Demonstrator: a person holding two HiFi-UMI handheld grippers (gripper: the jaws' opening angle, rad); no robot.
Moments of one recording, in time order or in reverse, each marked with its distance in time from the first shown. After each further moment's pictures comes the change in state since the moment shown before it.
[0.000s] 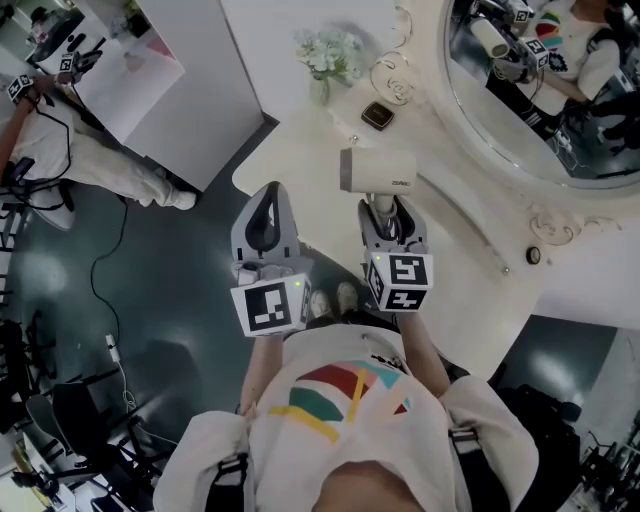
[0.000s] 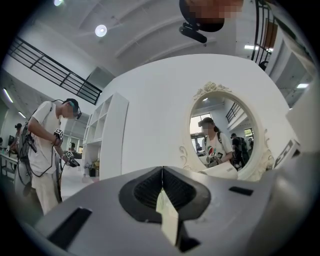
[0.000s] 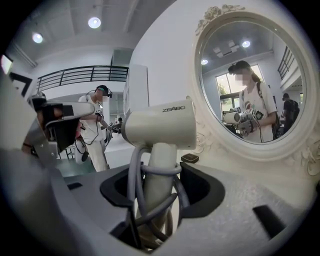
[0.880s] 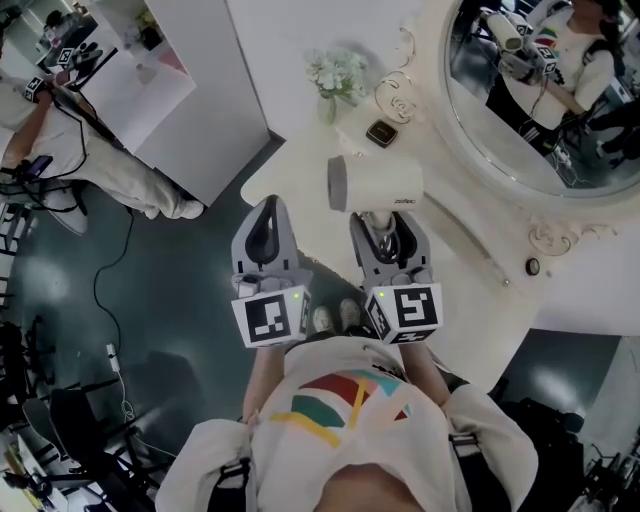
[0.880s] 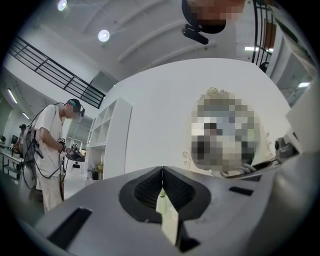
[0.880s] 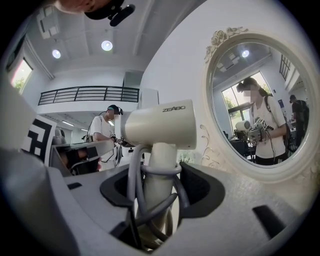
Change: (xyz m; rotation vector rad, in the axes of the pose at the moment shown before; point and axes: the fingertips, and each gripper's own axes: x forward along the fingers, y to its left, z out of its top) left arm -0.014 0.015 0.020 -0.006 -0.045 0.031; right arm -0.045 0.048 0.086 -0.011 -0.247 0.113
